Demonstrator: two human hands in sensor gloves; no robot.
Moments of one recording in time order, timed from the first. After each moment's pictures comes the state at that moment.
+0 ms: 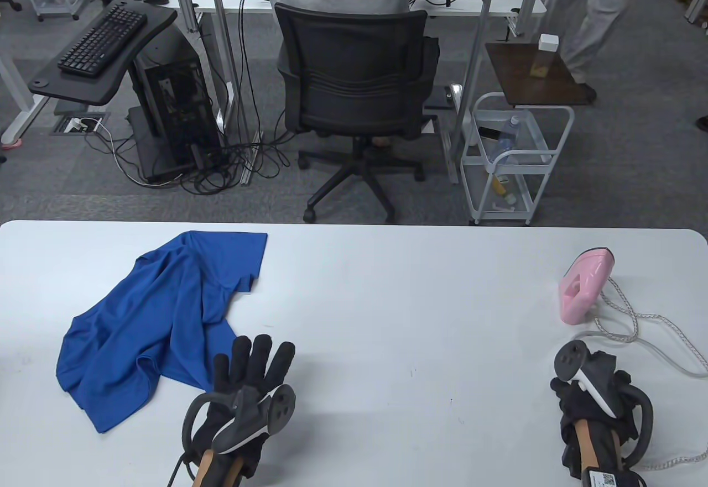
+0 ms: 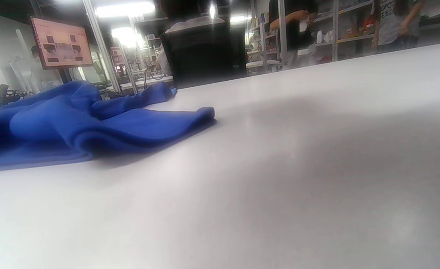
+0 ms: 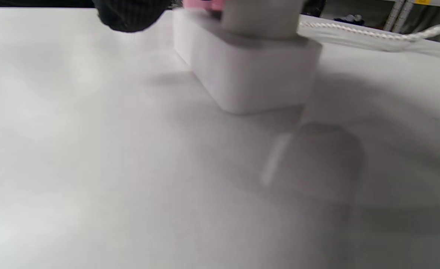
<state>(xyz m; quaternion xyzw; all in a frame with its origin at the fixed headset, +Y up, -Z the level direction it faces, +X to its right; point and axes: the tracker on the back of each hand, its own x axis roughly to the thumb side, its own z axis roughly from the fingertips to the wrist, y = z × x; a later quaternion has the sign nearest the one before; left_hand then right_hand) -0.180 -0.751 -0.309 -0.03 -0.08 -0.10 0.99 0.338 -0.753 -0.347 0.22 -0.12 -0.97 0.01</state>
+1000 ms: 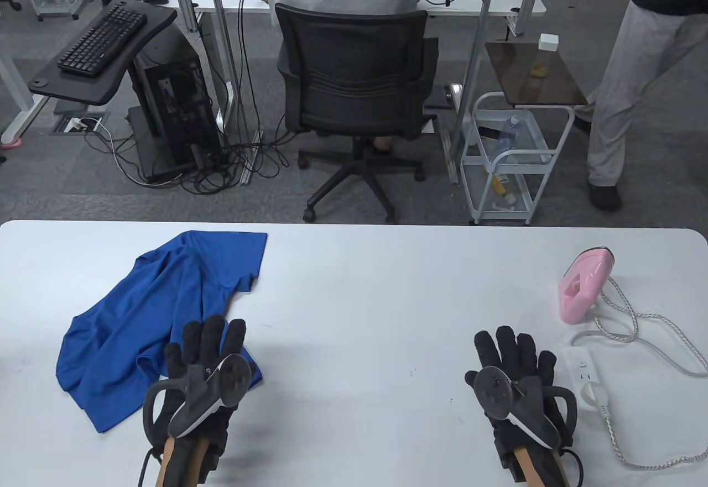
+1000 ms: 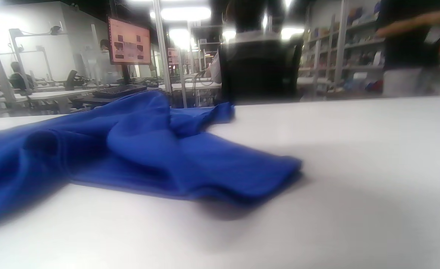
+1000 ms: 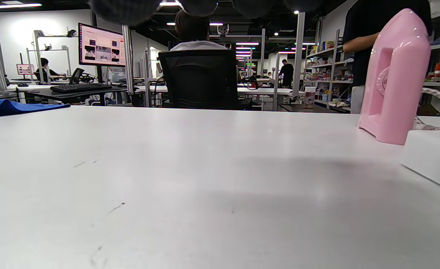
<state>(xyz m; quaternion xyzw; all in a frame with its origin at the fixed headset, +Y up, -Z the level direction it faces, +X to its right) -0.241 -0.719 -0.331 -0.02 0.02 -0.05 1.00 0.210 -0.717 -0.313 -0.01 0.06 -1.00 0.00</state>
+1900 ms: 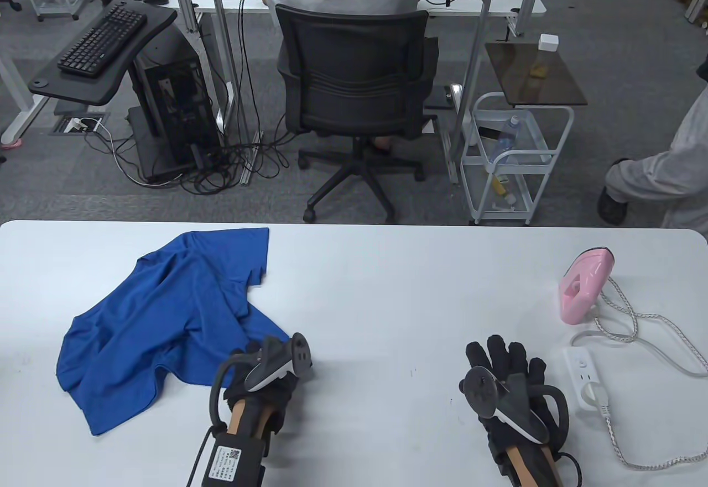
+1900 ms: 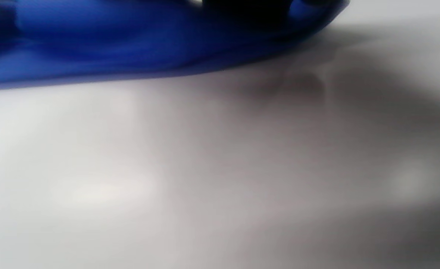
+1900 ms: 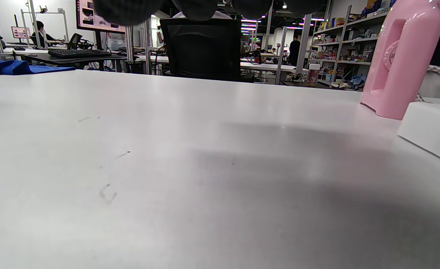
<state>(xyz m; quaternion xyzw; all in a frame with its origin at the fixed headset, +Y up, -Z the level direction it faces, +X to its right) -0.150 -0.785 -0.389 -0.21 -0.01 -0.07 0.98 0.203 -0.731 -0.319 -0.02 0.00 -1.00 0.03</state>
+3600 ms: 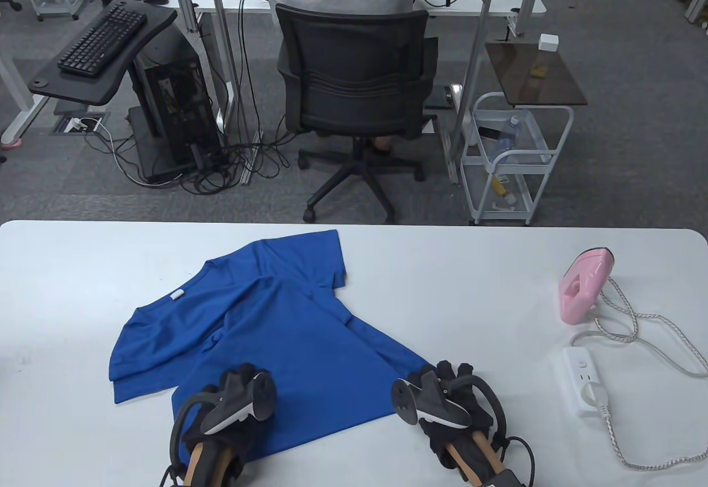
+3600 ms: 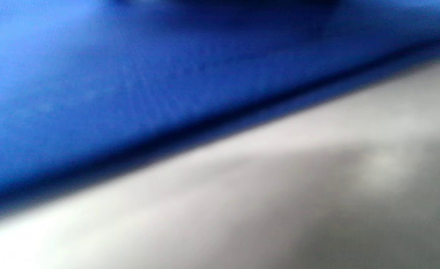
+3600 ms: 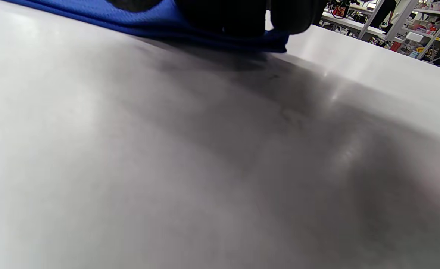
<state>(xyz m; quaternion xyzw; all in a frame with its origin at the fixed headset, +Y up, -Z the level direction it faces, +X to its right) -0.206 -0.798 -0.326 -0.23 -0.05 -0.07 0.97 0.112 -0.770 -0.329 -0.14 -0.12 -0.97 0.15</state>
